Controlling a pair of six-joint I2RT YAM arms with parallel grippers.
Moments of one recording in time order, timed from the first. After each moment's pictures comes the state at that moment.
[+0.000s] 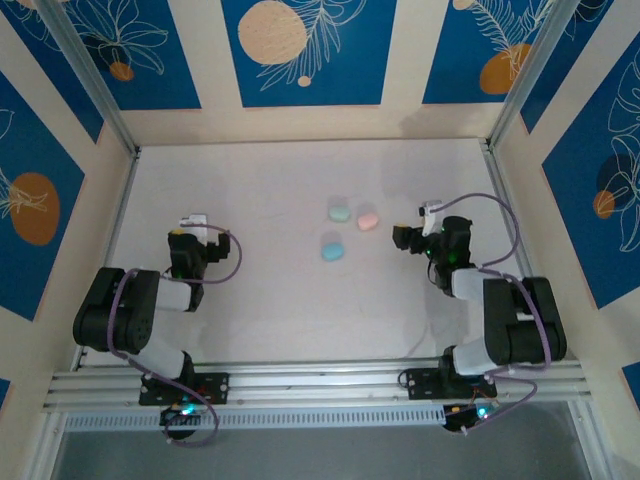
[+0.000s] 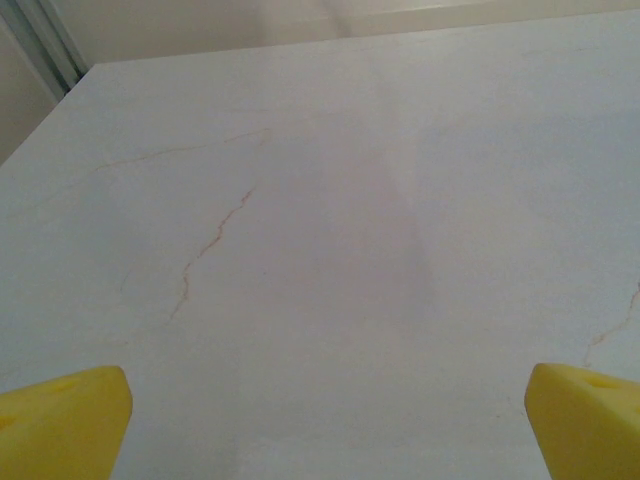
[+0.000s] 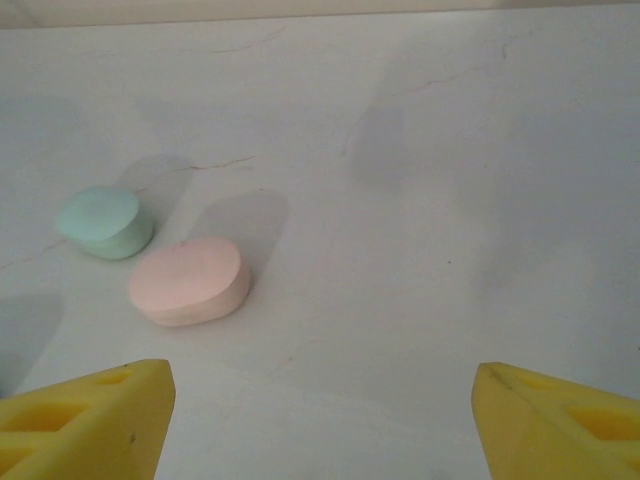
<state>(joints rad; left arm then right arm) -0.08 1.56 0.34 0.87 -0.16 0.03 0.01 1.46 0.46 0.55 -0.28 0.02</state>
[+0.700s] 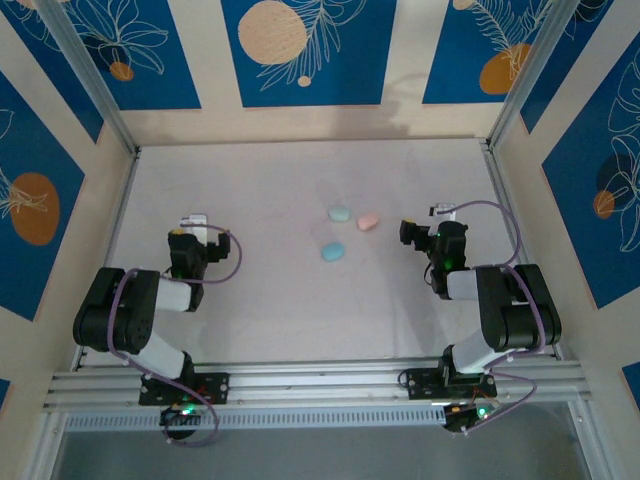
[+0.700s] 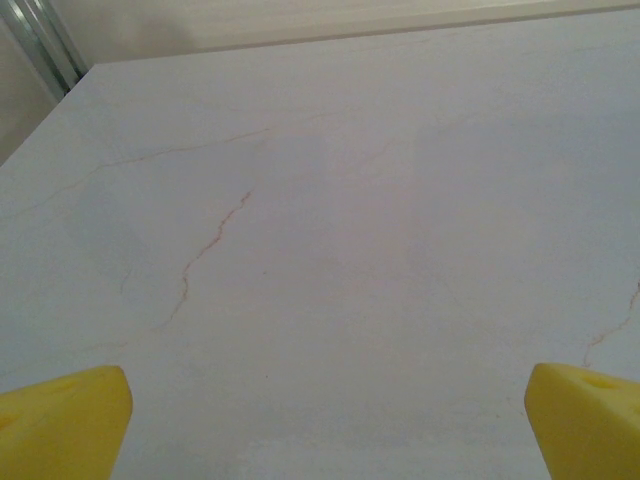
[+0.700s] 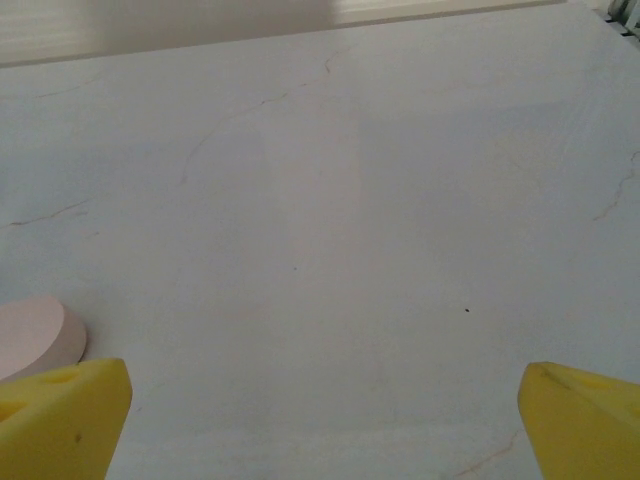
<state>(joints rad) -0.08 1.56 0.34 0.87 -0.16 0.03 0.05 1.52 0.40 0.73 0.05 0.11</state>
